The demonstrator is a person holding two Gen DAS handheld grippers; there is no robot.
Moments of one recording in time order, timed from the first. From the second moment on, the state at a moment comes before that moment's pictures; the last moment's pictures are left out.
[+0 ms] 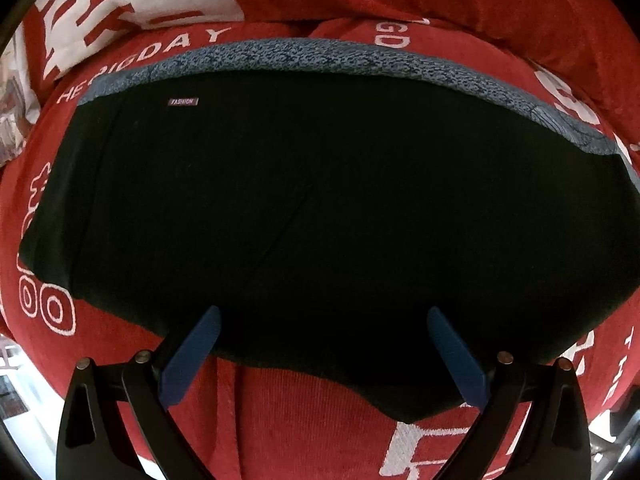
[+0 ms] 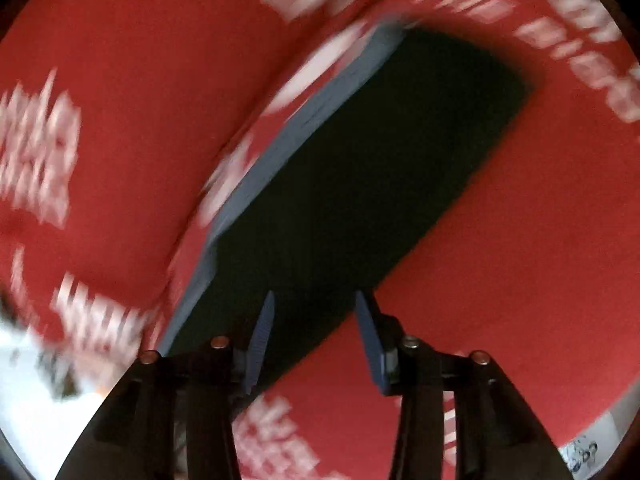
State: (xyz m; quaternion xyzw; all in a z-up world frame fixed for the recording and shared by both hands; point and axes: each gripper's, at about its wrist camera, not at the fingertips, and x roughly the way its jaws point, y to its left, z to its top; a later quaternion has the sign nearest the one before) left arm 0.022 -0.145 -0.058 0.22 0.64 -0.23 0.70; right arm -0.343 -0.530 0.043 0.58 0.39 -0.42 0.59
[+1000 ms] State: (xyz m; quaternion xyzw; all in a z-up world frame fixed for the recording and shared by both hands) left arm 0.007 -0.167 -0.053 0.26 0.62 -0.18 0.72; right arm -0.395 -0.572 0.026 0.58 0.37 -0.45 0.57
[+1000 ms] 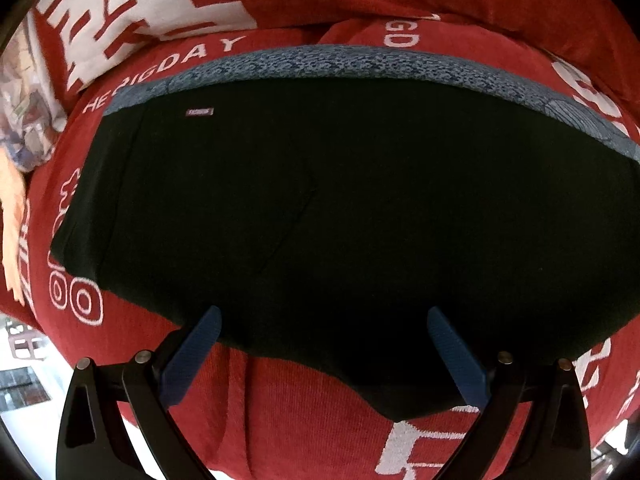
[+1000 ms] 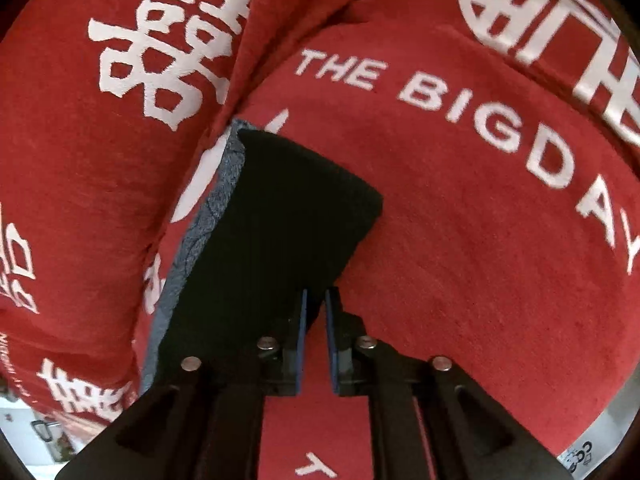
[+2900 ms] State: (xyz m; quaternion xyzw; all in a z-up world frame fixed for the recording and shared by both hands) left arm -0.176 -0.041 0.207 0.22 0.54 -0.31 0.75; right arm -0.309 -0.312 0.253 0.32 0.57 -0.30 0.70
